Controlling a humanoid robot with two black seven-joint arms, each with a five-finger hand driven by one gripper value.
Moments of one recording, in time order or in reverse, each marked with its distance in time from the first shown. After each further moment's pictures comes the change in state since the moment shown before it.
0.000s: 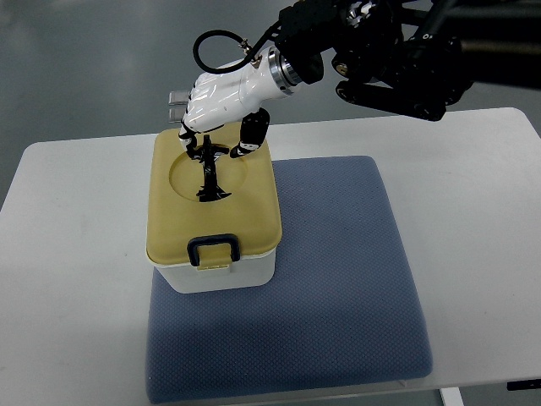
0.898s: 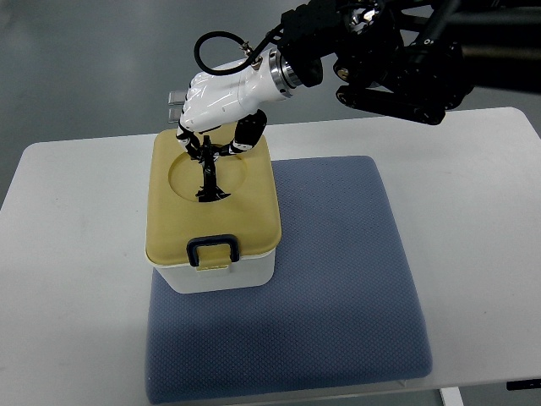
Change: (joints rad) left arm 0.000 0.000 0.000 0.000 0.000 0.000 0.000; right arm -0.006 -0.005 0.015 0.021 -0.005 -0.062 0.000
